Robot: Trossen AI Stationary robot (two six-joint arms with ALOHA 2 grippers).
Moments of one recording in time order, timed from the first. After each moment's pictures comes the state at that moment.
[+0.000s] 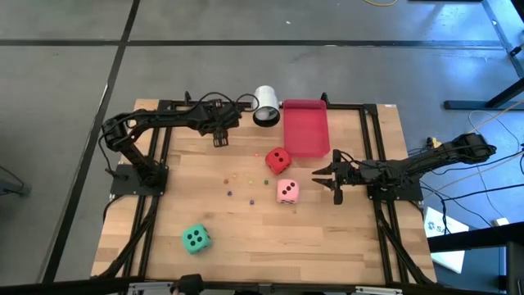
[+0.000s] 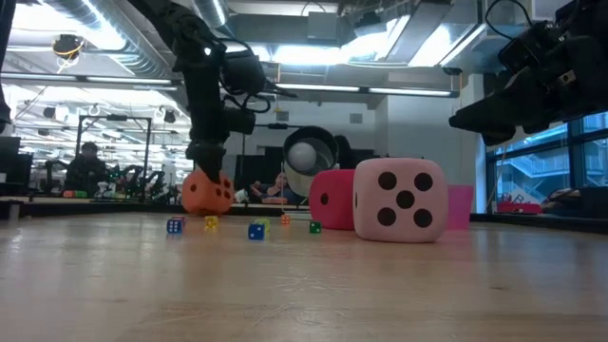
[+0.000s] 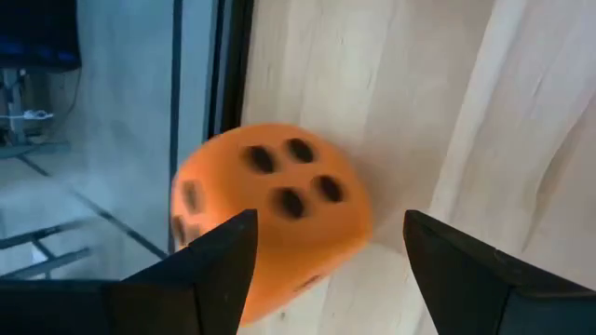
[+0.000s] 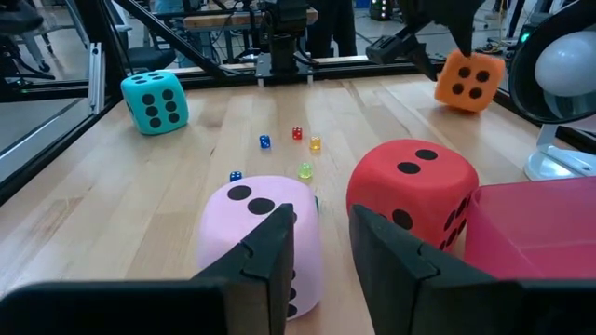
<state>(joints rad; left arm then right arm) 0.55 1.57 1.05 -0.61 -0.49 0.43 0.22 0.80 0.05 0.53 0.25 0.11</state>
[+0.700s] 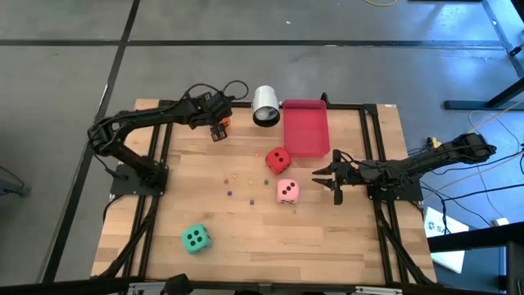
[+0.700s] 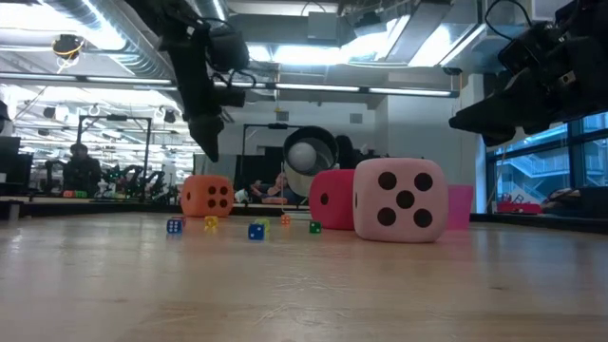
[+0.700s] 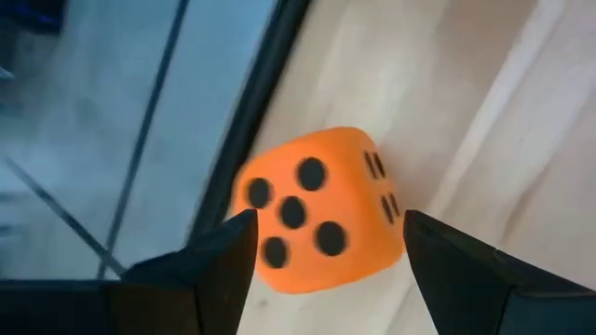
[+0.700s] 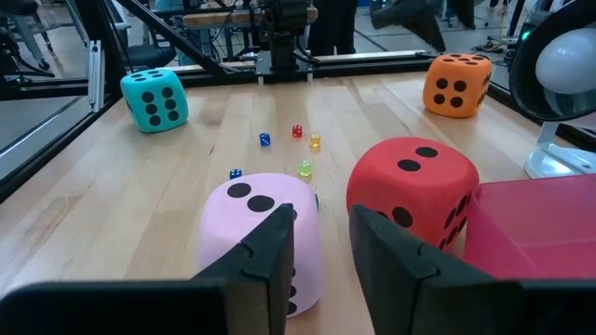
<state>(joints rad) 0.61 1.44 1.05 -0.64 -0.38 0.28 0.22 0.80 0.05 0.52 0.25 0.12</state>
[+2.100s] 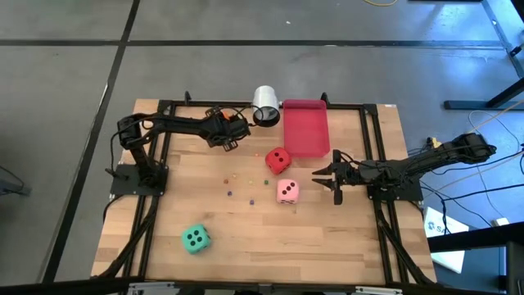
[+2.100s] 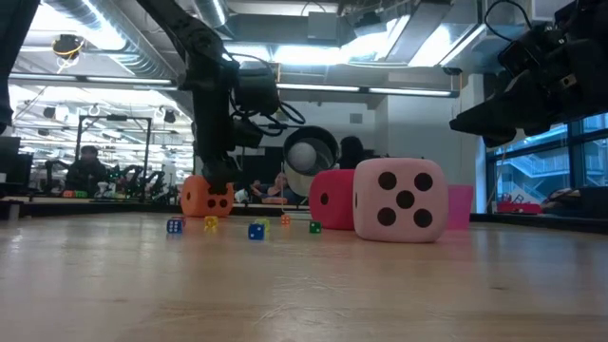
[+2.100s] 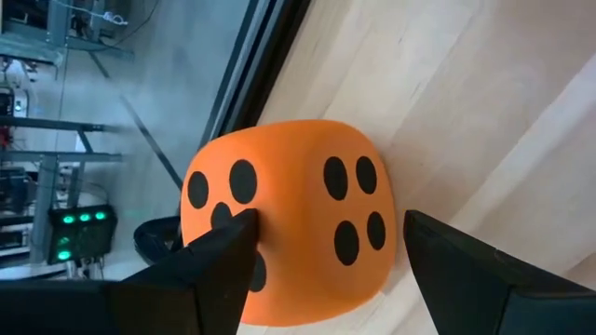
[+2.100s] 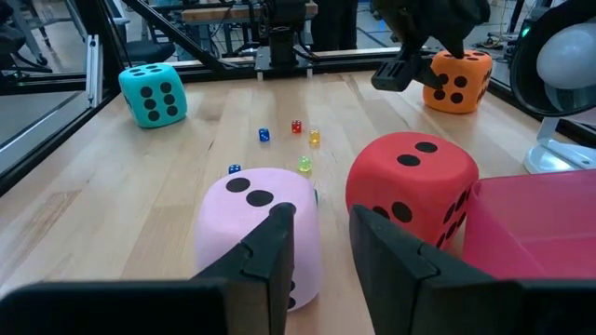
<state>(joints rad) 0.44 1.71 1.05 -0.59 -0.73 -0.03 0.22 0.80 0.05 0.51 0.25 0.12</state>
